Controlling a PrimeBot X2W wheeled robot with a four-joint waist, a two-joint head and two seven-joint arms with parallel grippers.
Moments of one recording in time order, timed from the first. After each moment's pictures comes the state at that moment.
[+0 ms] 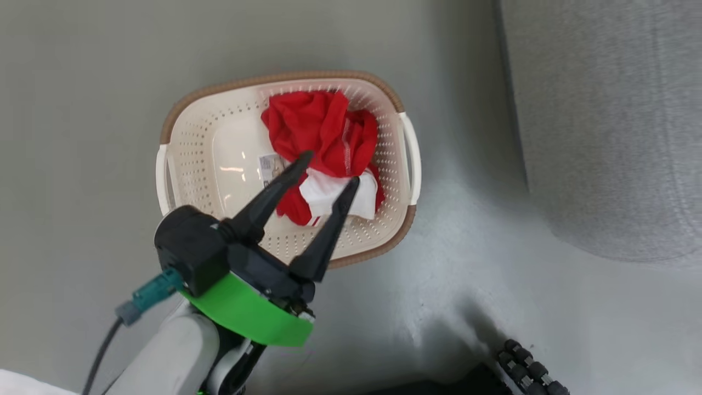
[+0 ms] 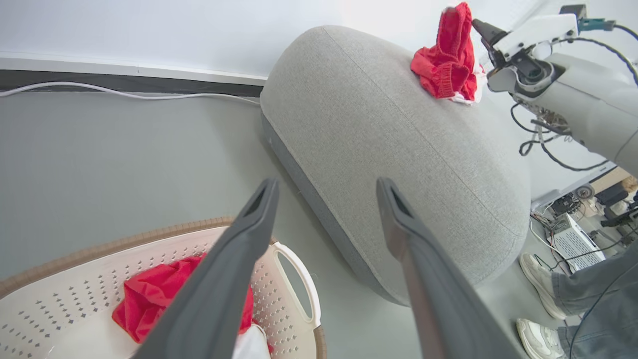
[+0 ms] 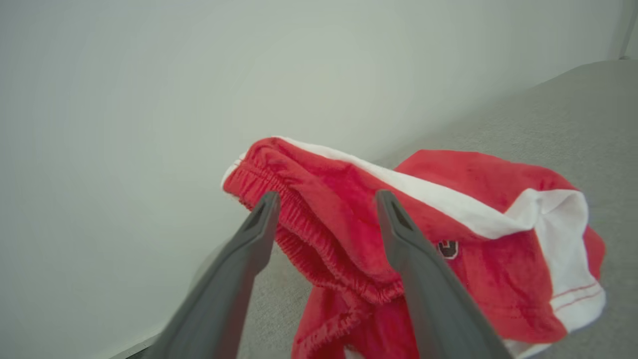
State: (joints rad) left arm -0.29 0.23 -0.60 -0.27 -0.56 -0.09 -0.11; right arm -0.95 -0.41 -0.13 0.60 0.57 -0.01 -0.25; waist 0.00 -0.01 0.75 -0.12
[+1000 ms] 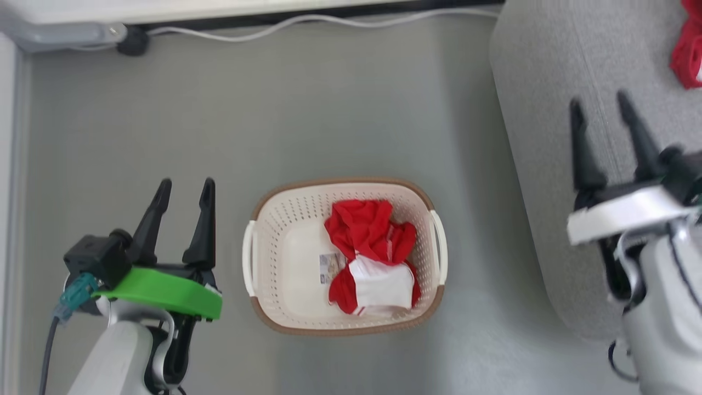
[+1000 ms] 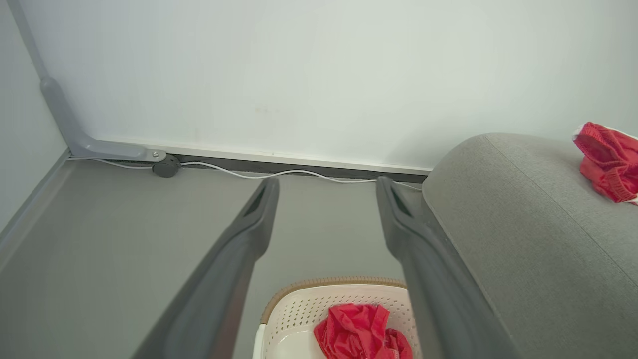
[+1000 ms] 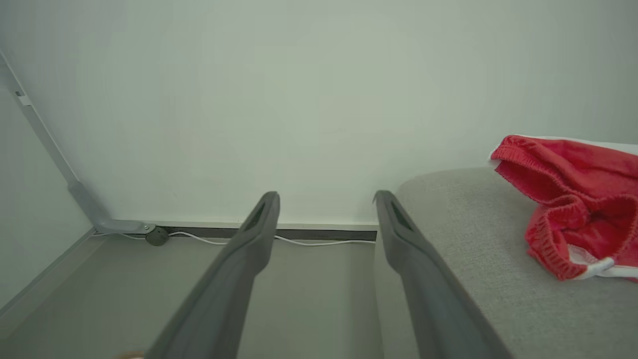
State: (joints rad) left arm -0.22 0.20 -0.32 0.10 -0.60 -0.02 -0.25; right arm -0.30 -0.19 0.08 0.19 0.21 0.08 -0.26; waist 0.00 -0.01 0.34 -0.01
